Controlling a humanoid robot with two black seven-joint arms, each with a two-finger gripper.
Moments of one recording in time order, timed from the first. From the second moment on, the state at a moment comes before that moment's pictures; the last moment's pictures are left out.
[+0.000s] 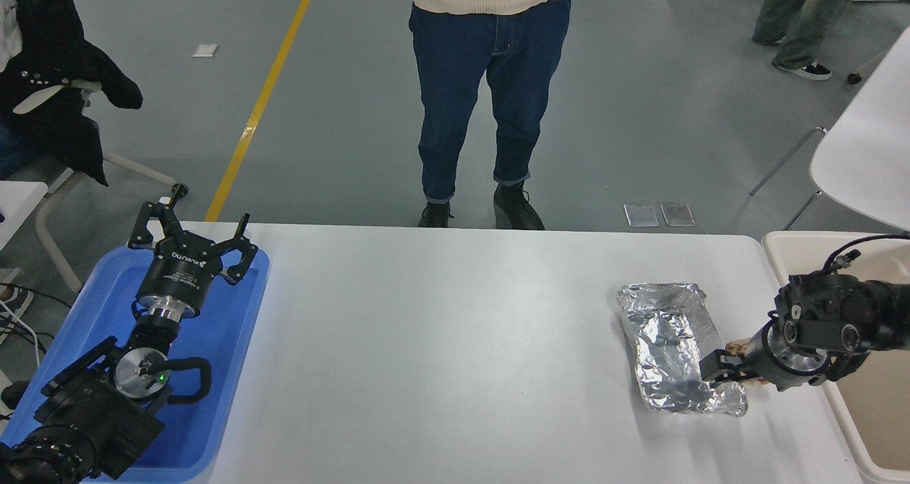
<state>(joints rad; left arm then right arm) -0.60 0.23 -0.89 -0.31 -0.14 -0.79 -0.37 1.18 -0.43 -0.95 0.87 -0.53 0.34 -0.09</state>
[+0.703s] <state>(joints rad) -0.60 0.23 -0.89 -0.31 -0.14 -0.79 -0.37 1.14 -0.43 -0.92 0.83 -0.40 0.31 -0.09</state>
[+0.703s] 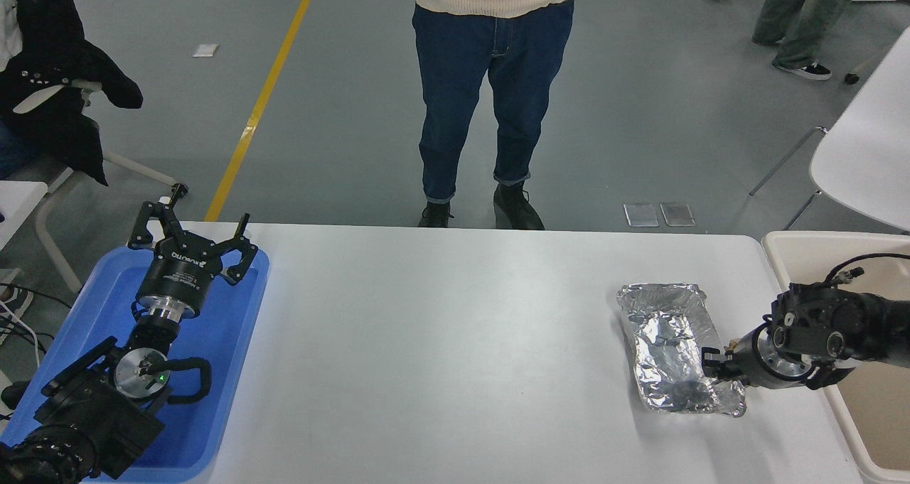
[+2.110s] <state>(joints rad) -0.60 0.23 -0.89 -0.31 -0.14 -0.79 -0.37 2.23 -0.68 -1.22 1.24 -0.32 0.77 -0.08</state>
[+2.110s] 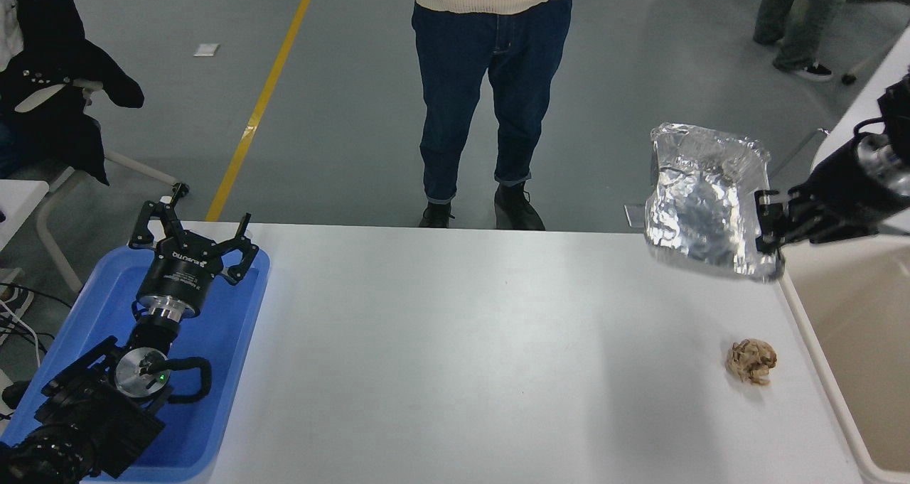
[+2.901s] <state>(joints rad) -0.60 0.23 -0.89 -0.31 -0.14 -0.79 -0.37 2.36 -0.78 -1.45 1.13 -0.28 0.79 -0.08</state>
